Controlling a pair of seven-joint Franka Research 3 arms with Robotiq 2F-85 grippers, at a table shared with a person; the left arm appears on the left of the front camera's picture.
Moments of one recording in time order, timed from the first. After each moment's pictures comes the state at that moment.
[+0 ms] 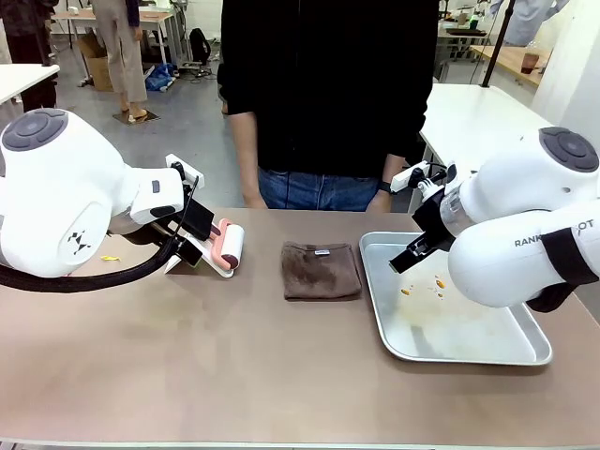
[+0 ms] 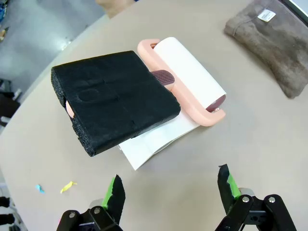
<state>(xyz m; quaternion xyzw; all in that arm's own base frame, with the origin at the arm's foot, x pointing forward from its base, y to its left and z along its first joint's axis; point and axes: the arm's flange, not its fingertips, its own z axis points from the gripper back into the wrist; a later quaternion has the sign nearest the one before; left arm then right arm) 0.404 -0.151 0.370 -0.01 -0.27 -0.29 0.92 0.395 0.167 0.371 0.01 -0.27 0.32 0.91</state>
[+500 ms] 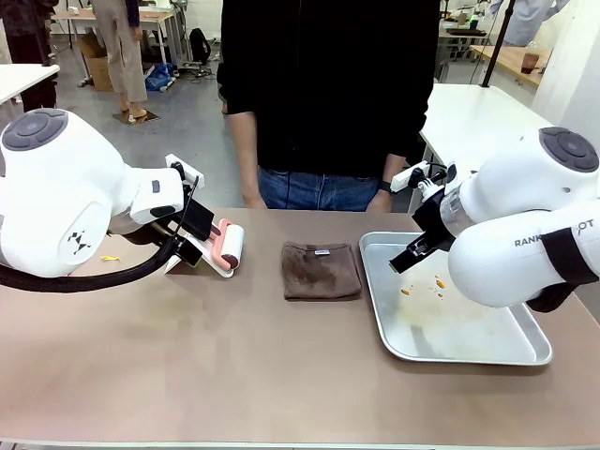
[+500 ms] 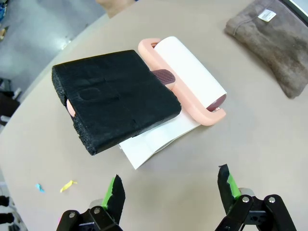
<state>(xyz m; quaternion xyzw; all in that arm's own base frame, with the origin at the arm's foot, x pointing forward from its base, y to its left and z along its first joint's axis) 0.404 -0.150 0.371 -0.01 -0.27 -0.29 0.92 0.394 0.167 0.371 0.01 -0.27 0.32 0.91</state>
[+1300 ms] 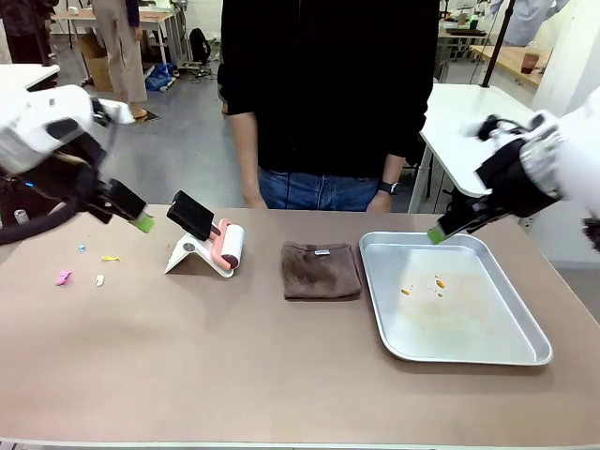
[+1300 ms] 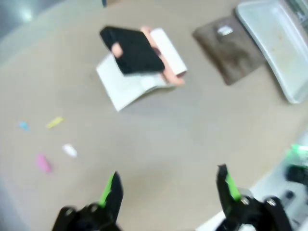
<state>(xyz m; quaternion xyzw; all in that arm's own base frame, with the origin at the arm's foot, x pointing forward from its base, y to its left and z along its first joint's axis) 0.358 -0.058 0.486 -0.18 -0.19 -0.21 0.94 0.347 0.095 0.479 0.18 -0.23 0.21 0.93</state>
